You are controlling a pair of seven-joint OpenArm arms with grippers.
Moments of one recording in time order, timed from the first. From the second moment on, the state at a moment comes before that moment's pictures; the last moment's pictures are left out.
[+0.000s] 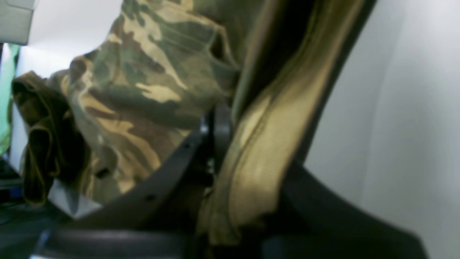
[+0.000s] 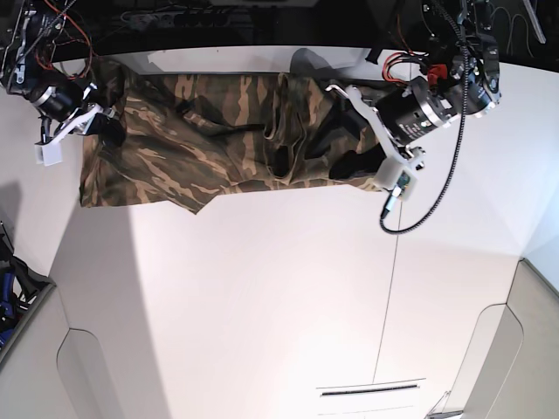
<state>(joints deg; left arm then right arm) 20.1 -8.0 -11.3 117.4 -40.4 -33.9 52.1 -15.1 14.5 27.7 84.2 49.8 33.7 -55.8</state>
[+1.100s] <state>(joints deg) 27.4 -12.1 -5.7 103.6 -44.0 -32.4 48.9 -3.3 20.5 26.4 120.7 56.5 33.6 -73.3</state>
